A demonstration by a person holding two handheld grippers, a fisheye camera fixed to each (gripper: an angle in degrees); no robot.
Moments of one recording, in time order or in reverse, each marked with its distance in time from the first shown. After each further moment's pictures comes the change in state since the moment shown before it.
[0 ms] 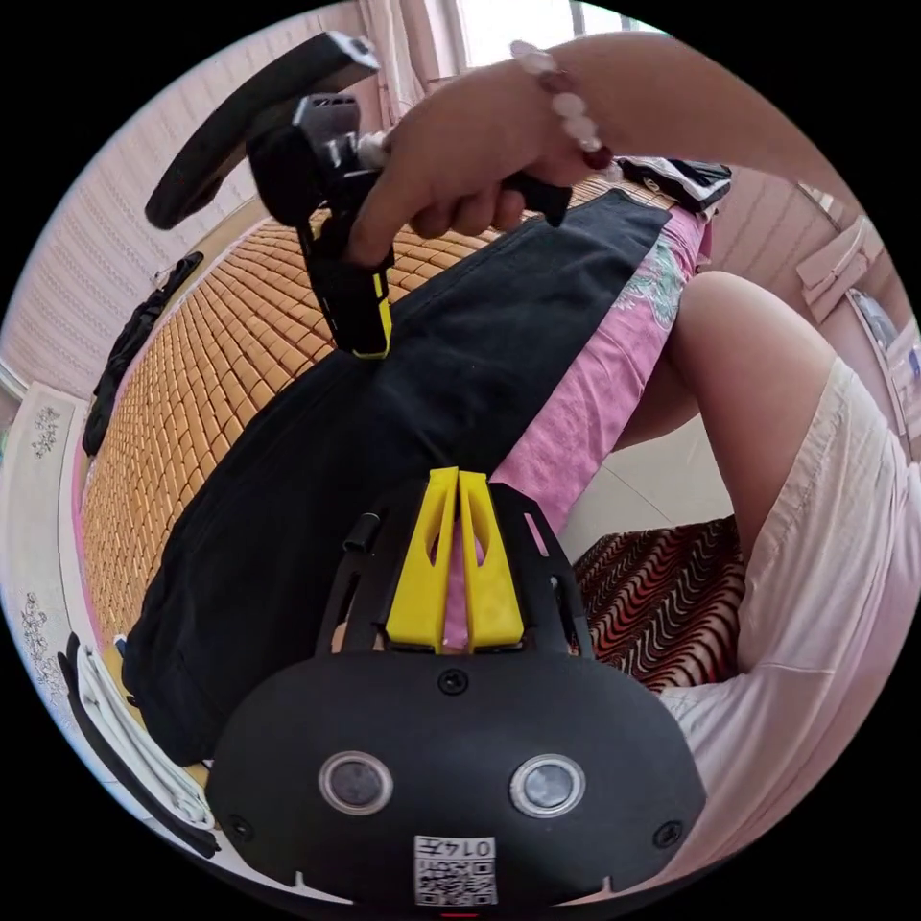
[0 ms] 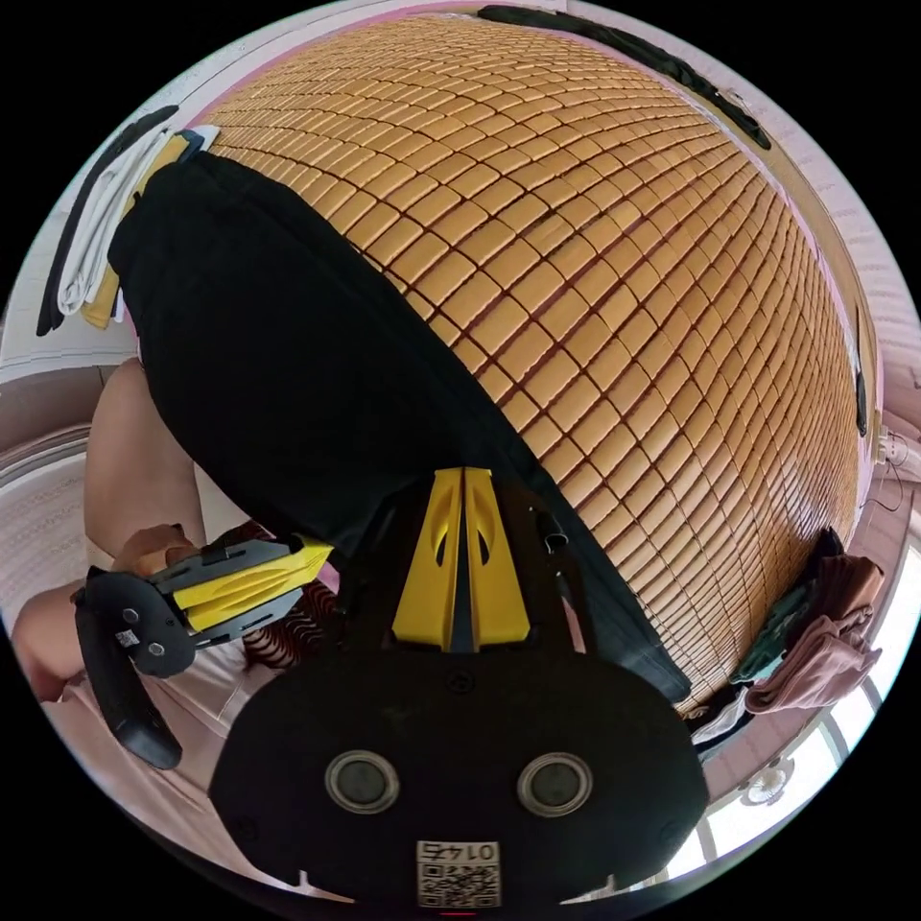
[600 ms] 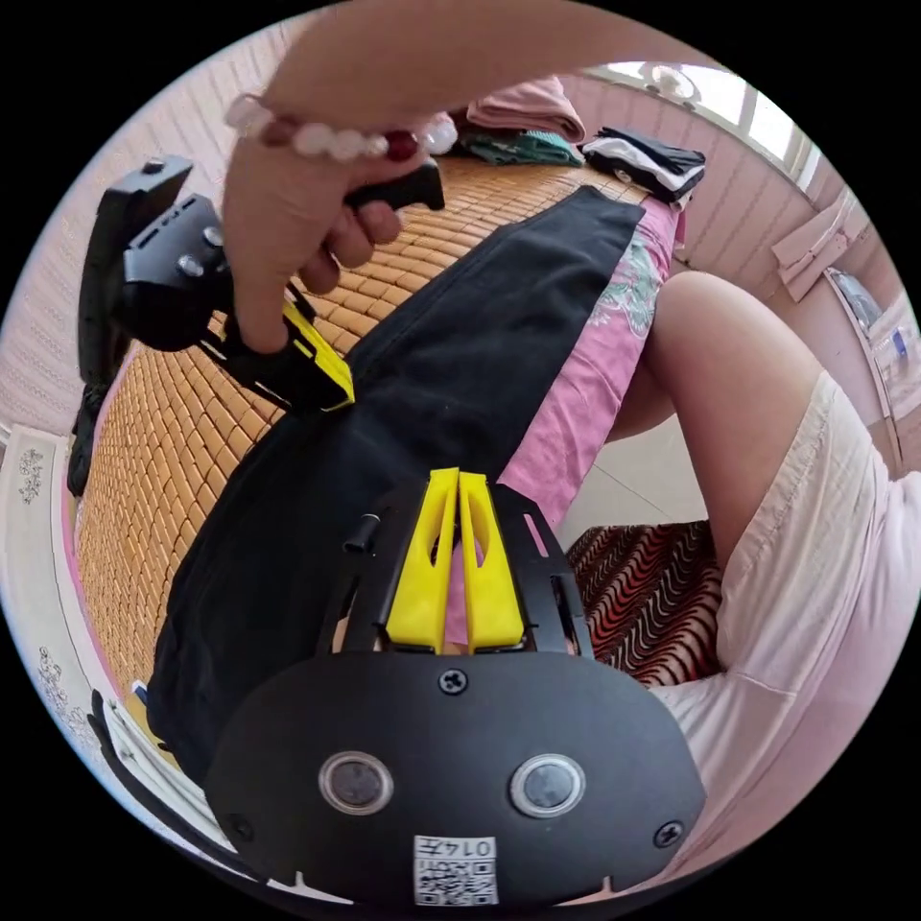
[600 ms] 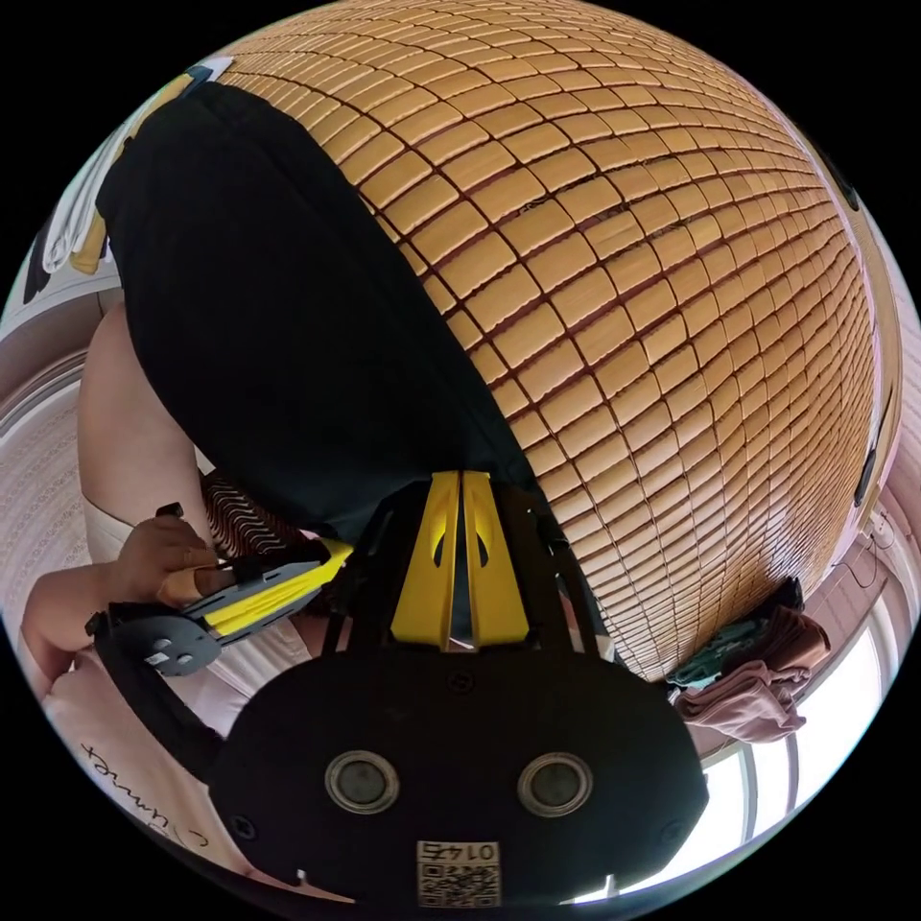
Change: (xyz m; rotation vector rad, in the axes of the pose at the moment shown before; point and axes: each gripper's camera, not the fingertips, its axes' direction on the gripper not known) left arm 0.034 -0.060 0.052 -0.071 0.089 0.121; right arm 0.000 -0.082 0.033 -0.233 0.002 -0.140
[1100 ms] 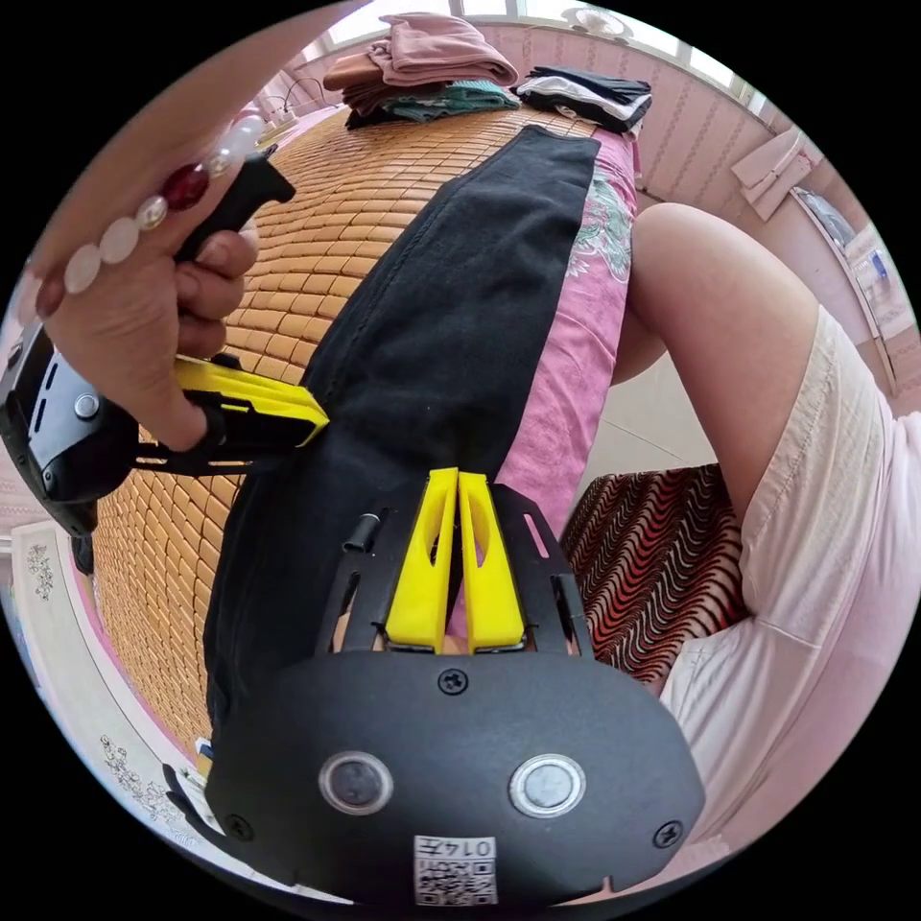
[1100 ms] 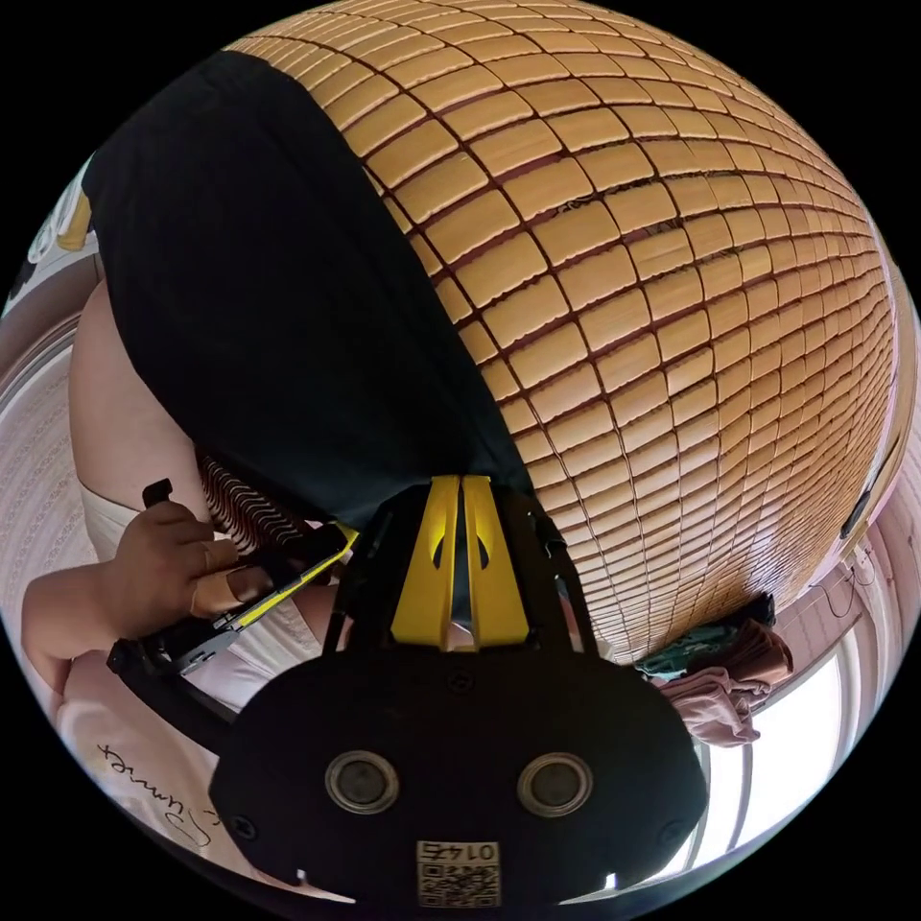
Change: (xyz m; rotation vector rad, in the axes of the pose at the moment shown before) left arm -0.003 -0.039 0.032 -0.109 0.051 0.154; right arm 0.042 0.054 -0.002 -0.144 0.002 -0.069
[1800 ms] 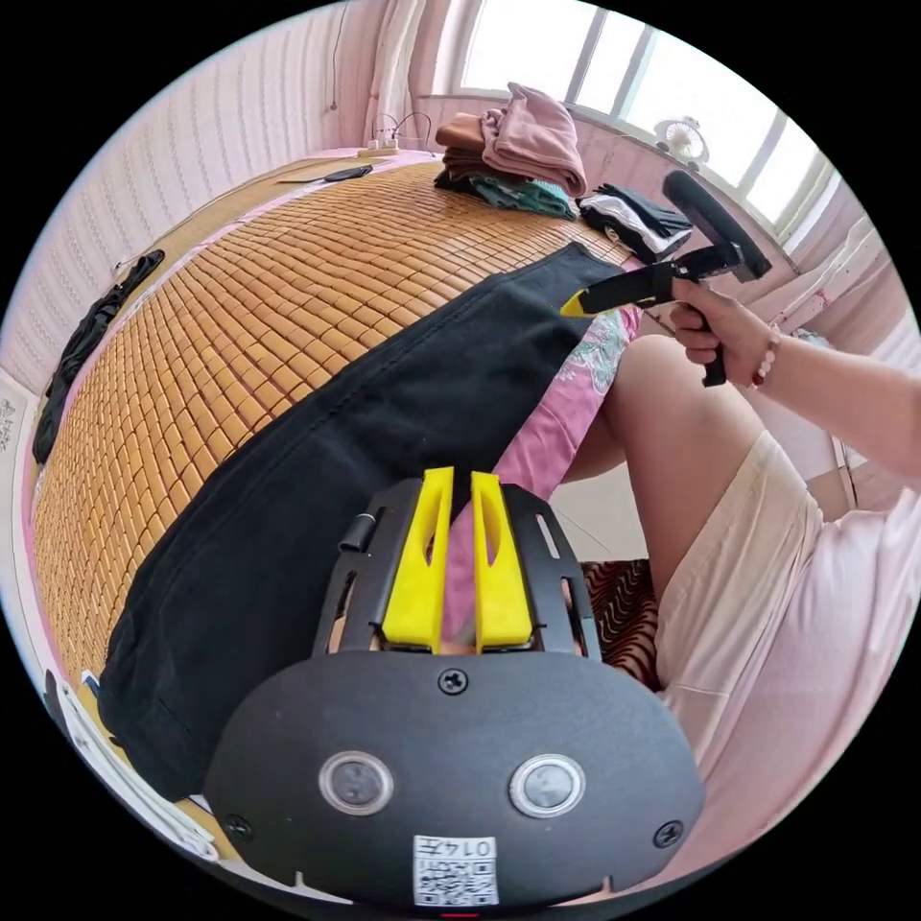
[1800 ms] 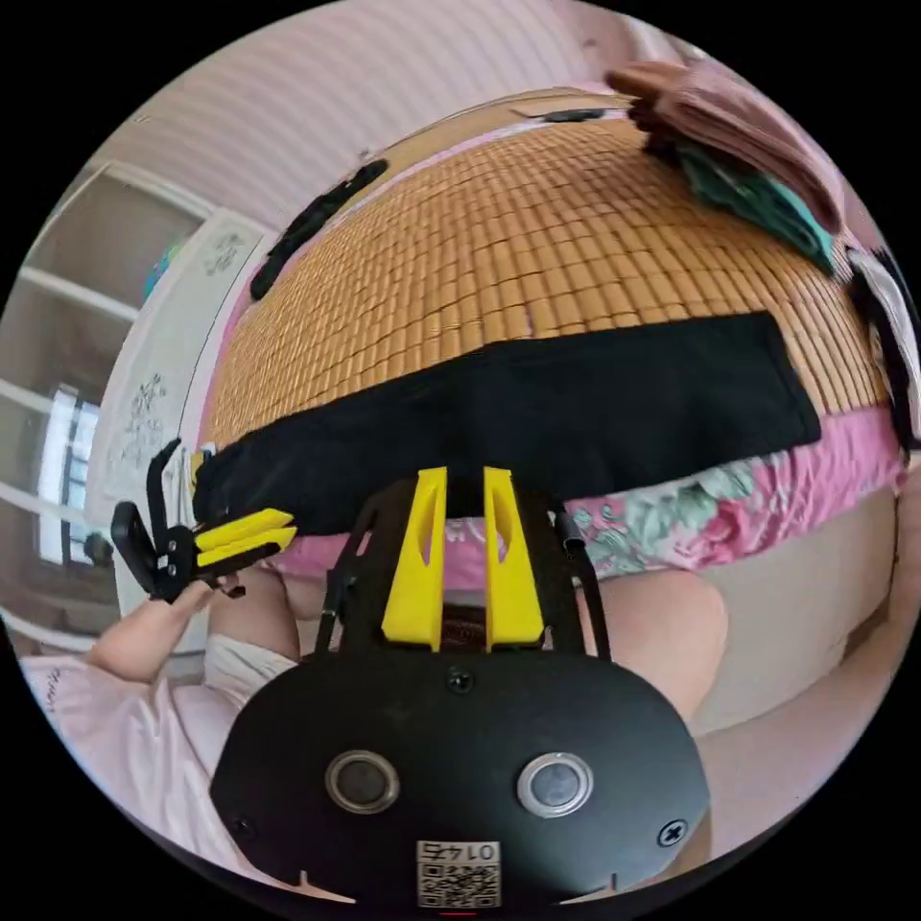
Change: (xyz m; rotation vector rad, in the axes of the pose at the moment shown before) left arm -0.017 0.020 -0.024 0.246 0.088 -0.259; right arm 0.137 0.606 0.192 1.032 -0.626 1.066
